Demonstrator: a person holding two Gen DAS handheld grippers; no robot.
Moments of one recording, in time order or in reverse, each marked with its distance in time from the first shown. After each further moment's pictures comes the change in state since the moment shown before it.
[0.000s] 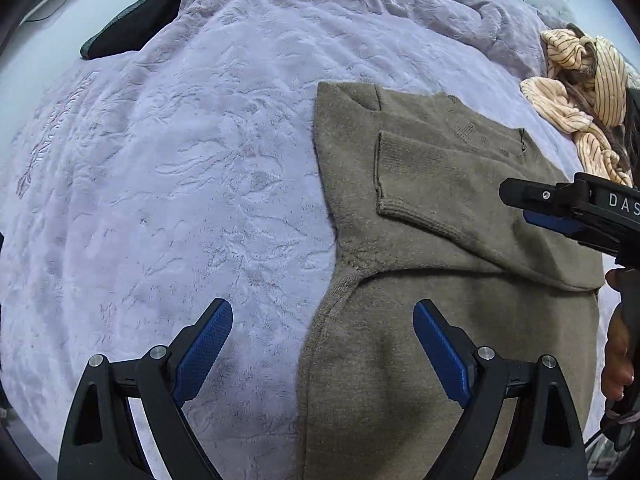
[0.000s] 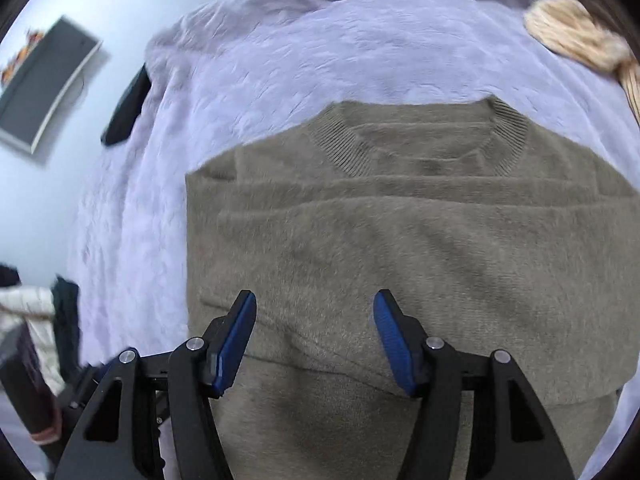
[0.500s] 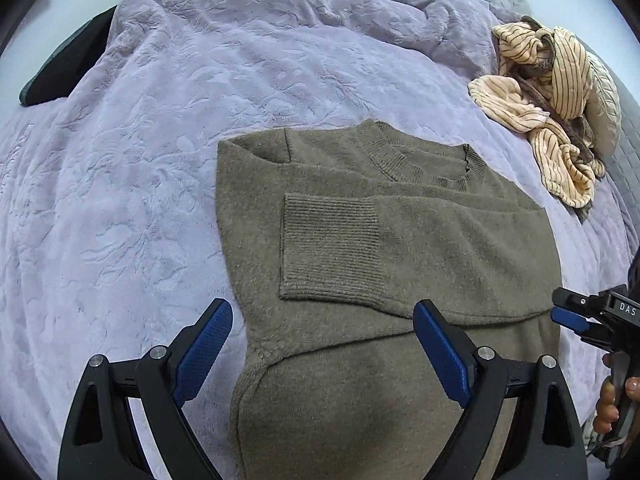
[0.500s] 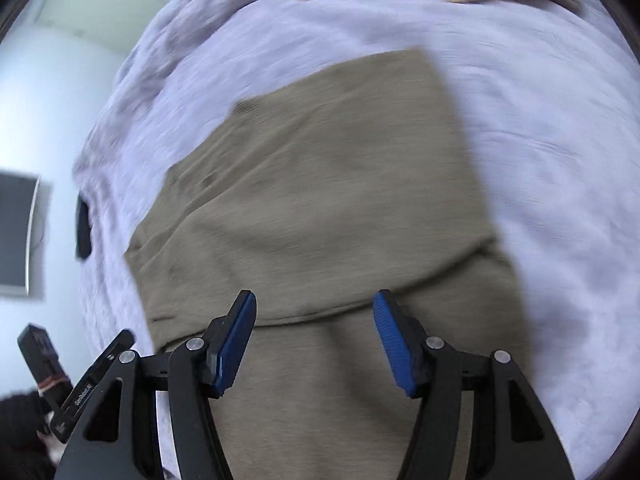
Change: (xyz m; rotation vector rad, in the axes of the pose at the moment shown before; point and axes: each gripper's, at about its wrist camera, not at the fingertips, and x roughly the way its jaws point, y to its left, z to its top) left arm 0.010 -0.051 0.059 0.108 -0.004 -0.123; right arm -0.090 -0.166 -0.065 0.488 -0.059 -0.048
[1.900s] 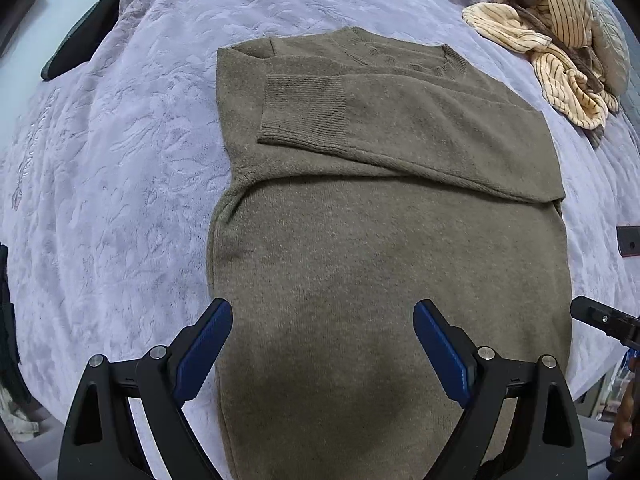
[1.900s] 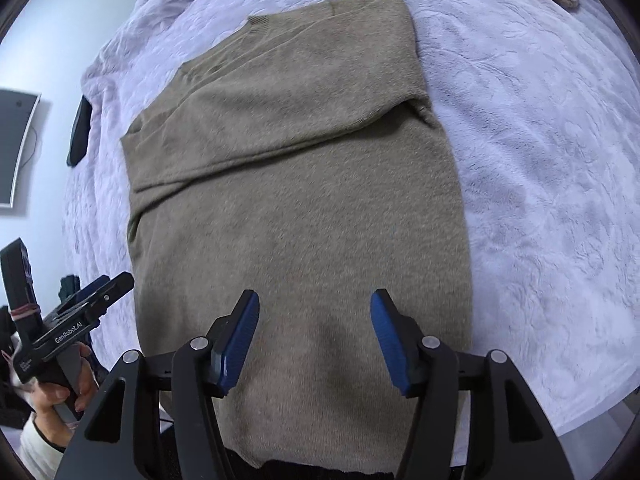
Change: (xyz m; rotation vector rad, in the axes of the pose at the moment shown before) left arm -0.045 -0.051 -0.096 0.031 0.201 0.123; right arm -0.037 -0.004 -0.092 -0.222 0.179 -0.064
